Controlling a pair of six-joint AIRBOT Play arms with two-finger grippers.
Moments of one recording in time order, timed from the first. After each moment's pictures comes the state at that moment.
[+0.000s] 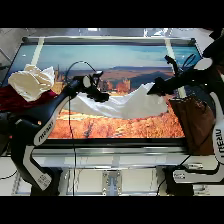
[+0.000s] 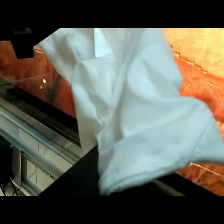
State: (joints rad) left arm -0.48 -1.83 1.54 1.19 -0.98 -1.46; right arm -0.12 -1.41 1.46 -0.88 1.59 1.37
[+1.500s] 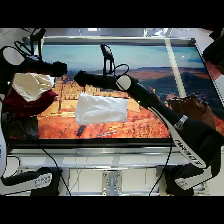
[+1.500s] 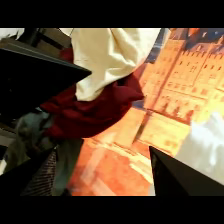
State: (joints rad) left arm -0.04 -1.33 1.54 1.17 -1.13 -1.35; right arm 0.65 -1.63 1.63 -0.84 0.55 1.53
